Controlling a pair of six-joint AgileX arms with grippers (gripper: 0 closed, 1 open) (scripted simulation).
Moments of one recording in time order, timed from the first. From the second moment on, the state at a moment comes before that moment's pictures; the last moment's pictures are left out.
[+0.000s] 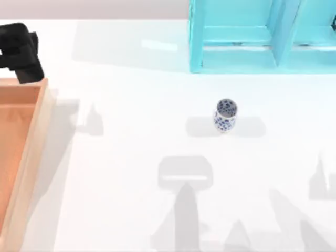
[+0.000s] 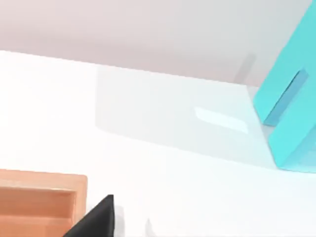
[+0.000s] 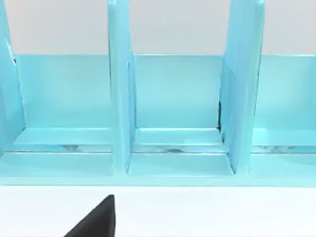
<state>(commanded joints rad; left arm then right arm) -0.24 0.86 0.86 -0.39 -0.03 -0.27 0.00 0.00 0.00 0.00 0.00 0.00</state>
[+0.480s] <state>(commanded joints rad) -0.48 1.79 1.70 -0.86 -0.08 -0.50 0.00 0.00 0.00 0.00 0.00 0.00</state>
